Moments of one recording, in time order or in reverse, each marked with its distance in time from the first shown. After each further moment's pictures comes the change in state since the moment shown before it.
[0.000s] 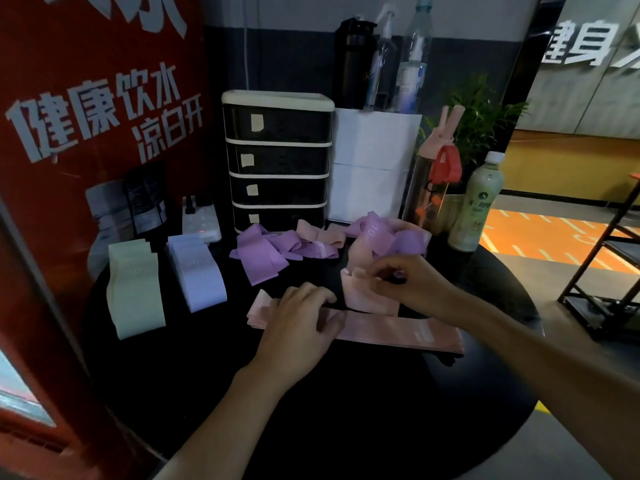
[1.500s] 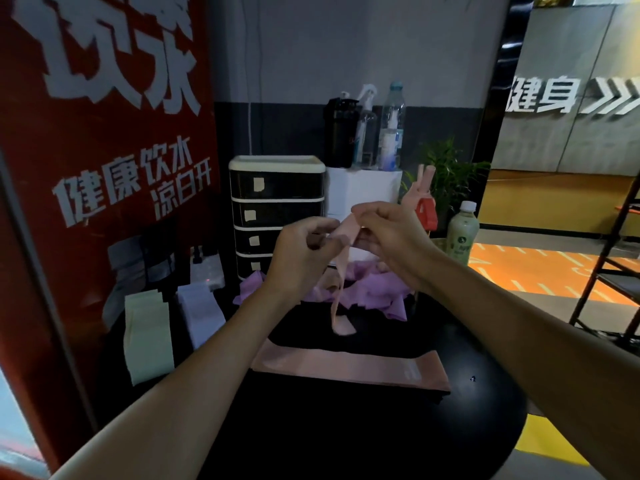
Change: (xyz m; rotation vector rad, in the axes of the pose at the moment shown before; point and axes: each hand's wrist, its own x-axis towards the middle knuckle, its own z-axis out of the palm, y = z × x) left_hand 0.089 0.077 -0.098 -0.607 0.260 0.084; right_hand 0.035 -0.132 -0.059 0.777 0.298 0.068
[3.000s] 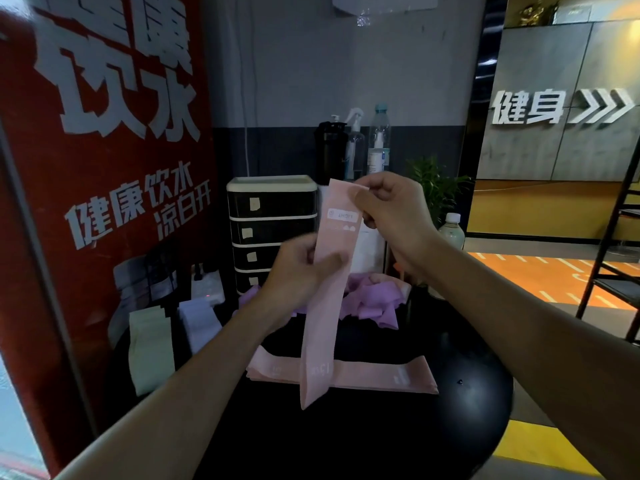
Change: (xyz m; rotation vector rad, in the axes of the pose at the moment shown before) left_hand -0.024 0.038 -0.001 -0.183 -0.141 -0.171; right_hand -0.016 -0.054 -0.004 -0.204 0.173 -0.294
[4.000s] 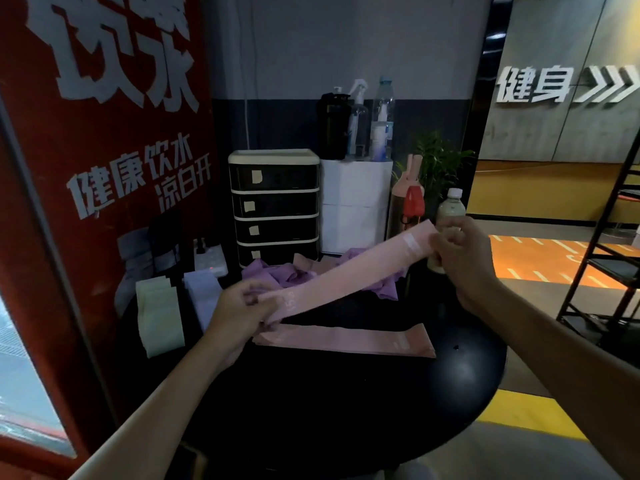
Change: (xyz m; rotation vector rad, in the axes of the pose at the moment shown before) left_hand -0.062 -0.093 -0.062 -0.062 0.272 -0.369; right_hand -0.051 0.090 -0.078 -0.125 0.264 0.221
